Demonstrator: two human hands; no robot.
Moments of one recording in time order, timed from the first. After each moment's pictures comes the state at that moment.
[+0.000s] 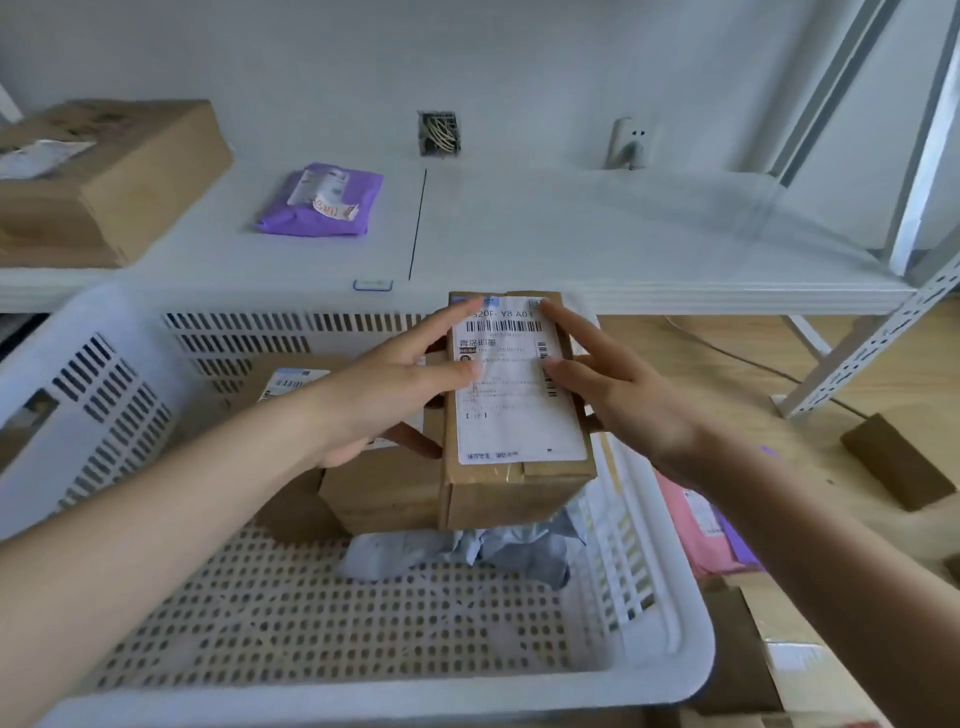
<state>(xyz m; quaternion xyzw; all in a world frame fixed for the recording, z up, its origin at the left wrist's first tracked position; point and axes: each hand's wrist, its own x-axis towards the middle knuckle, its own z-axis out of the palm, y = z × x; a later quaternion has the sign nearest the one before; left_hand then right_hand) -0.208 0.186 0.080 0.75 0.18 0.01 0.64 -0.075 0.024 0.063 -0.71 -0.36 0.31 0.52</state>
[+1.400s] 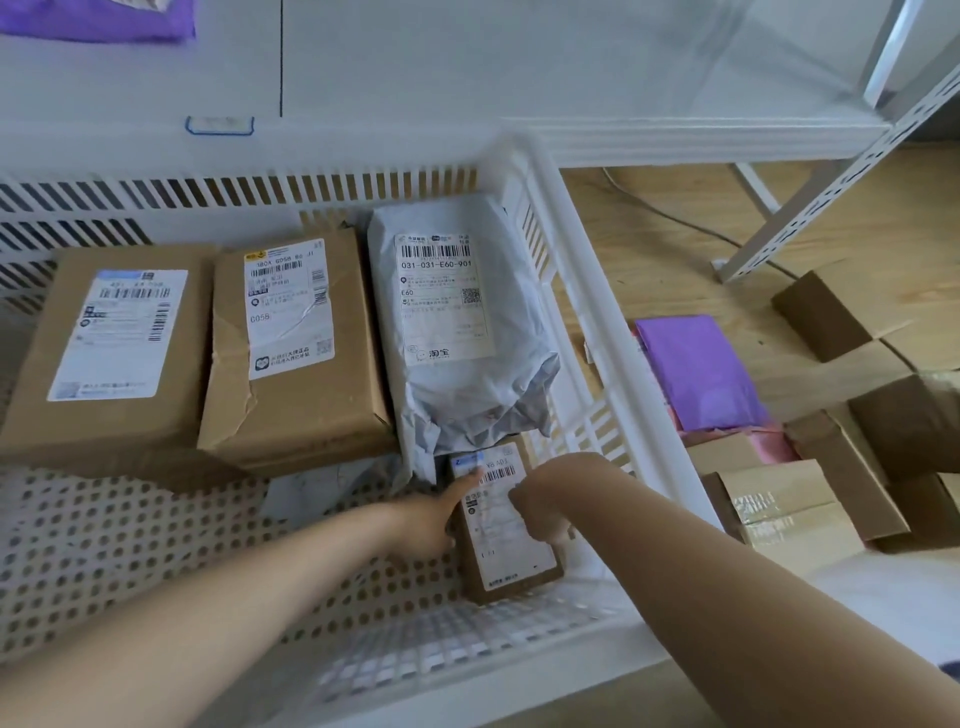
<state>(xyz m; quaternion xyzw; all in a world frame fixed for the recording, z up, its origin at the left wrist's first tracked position) -0.190 0.139 -0.144 0.84 0.07 -0.45 0.30 -0.110 0.029 -0.081 -0.72 -0.40 0.45 -0.34</state>
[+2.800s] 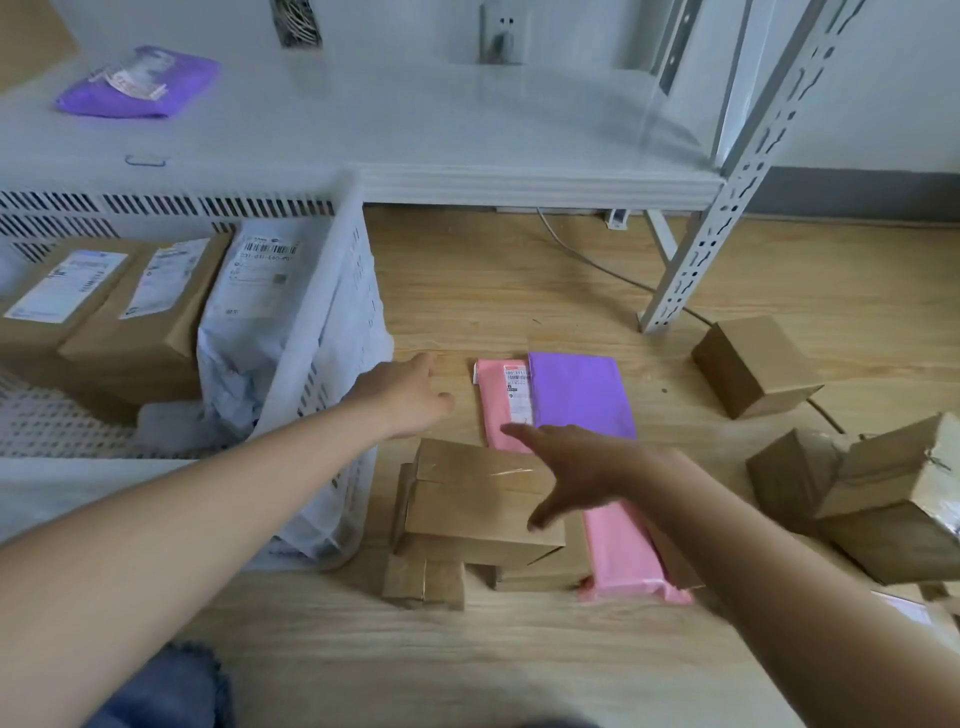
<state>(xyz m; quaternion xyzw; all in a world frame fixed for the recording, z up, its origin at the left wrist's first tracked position) -0.065 -0.086 -0.030 0.91 0.35 -0.15 0.19 0.040 -0.251 -0.058 -0.79 -0.50 0.35 -0.04</state>
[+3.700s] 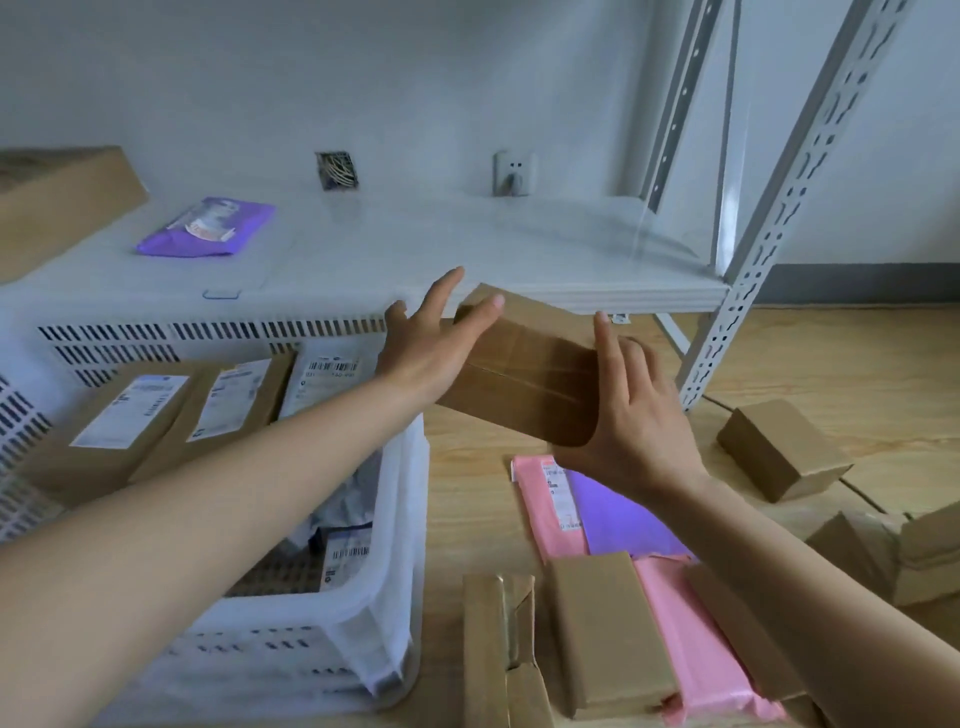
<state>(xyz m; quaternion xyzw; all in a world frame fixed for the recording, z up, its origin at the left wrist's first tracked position) -0.057 -0.012 0.063 0.81 0.30 0.20 0.46 0.019 -0.188 0.021 -0.83 -0.45 -0.26 0.22</state>
